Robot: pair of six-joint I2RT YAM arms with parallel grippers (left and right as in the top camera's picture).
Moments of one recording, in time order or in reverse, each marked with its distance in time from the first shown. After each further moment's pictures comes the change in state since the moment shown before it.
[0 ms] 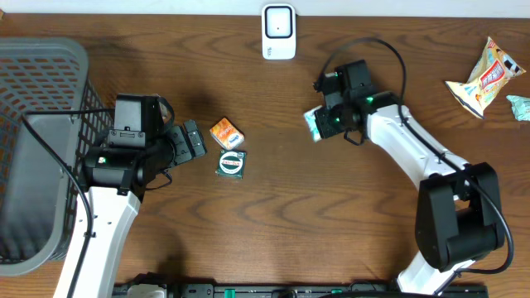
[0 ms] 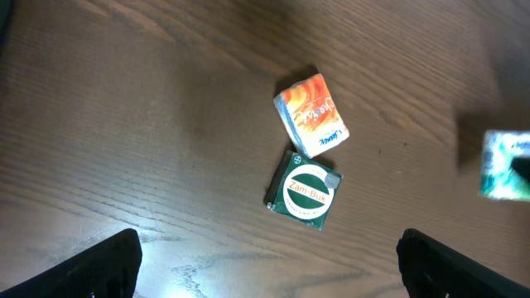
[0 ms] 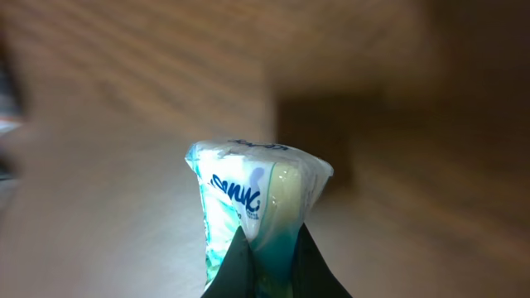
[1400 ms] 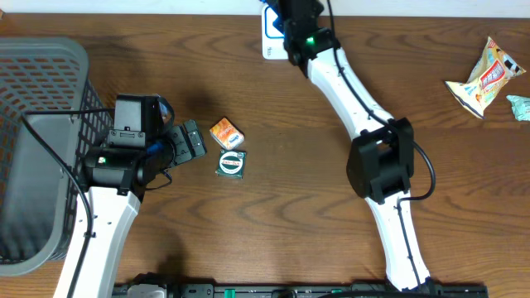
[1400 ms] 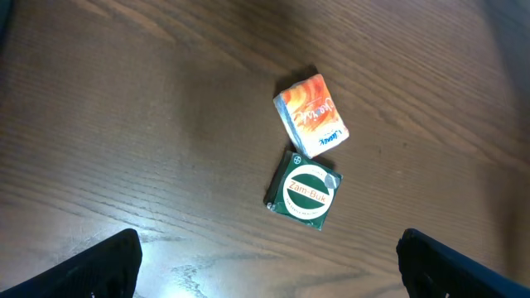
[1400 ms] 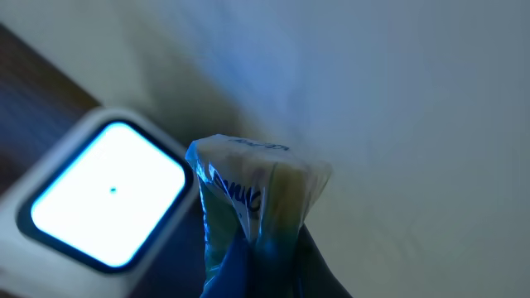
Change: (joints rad) left arm 0.000 0.000 0.000 0.000 0.000 0.000; right arm 0.132 0.631 1.045 0.251 0.572 -0.591
